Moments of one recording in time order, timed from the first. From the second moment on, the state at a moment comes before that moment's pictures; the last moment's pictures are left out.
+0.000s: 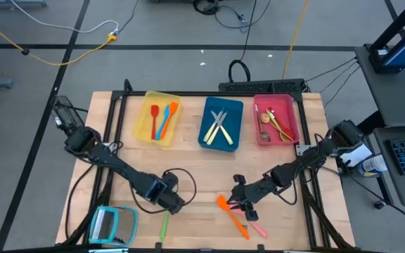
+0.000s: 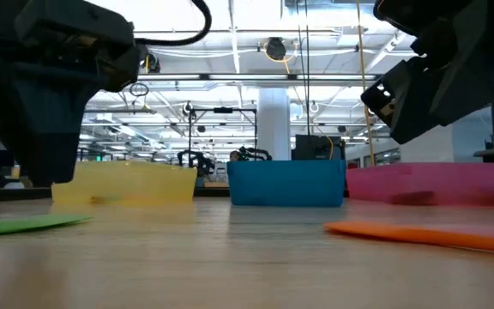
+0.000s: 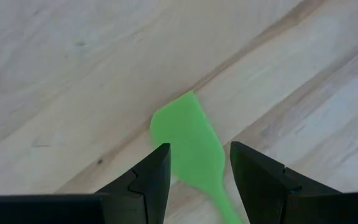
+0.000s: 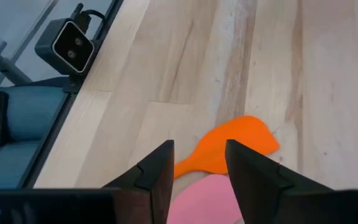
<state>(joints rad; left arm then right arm) -0.53 1.78 1.15 -0.76 -0.13 -1.46 0.52 1.57 0.74 0.14 0.03 0.37</state>
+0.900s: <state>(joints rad) -0.56 1.89 1.15 -0.83 -0.16 -1.66 0.47 1.57 0.74 0.14 0.03 0.35</state>
